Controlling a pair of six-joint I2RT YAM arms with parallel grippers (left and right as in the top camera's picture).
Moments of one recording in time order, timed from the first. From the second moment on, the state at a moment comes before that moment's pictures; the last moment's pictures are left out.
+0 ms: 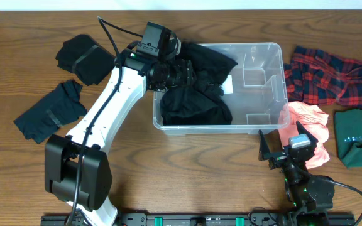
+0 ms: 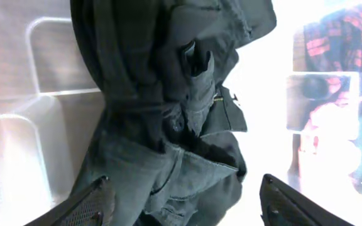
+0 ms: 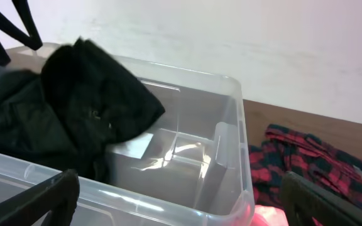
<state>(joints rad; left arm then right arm) -0.37 1.81 1.53 -0.79 0.35 -0.43 0.08 0.01 0.01 -0.06 -0.14 -0.08</state>
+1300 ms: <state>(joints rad) -0.56 1.82 1.53 -0.55 -0.11 -0.12 0.08 0.01 0.01 -0.06 -0.14 -0.08</state>
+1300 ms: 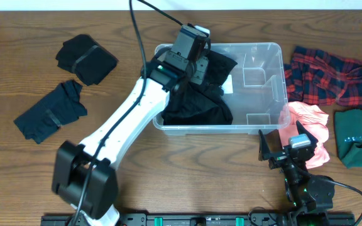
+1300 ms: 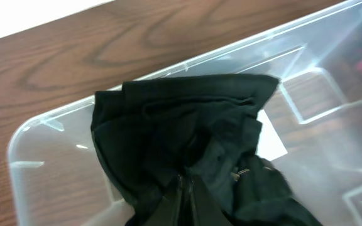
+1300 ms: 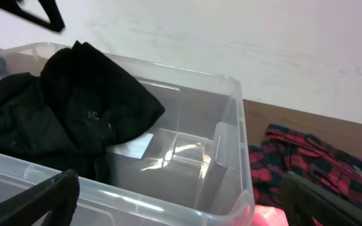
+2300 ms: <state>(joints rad) -0.56 2.10 1.55 -0.53 -0.37 -0.09 0.08 0.01 0.01 -0.06 -0.14 -0.08</state>
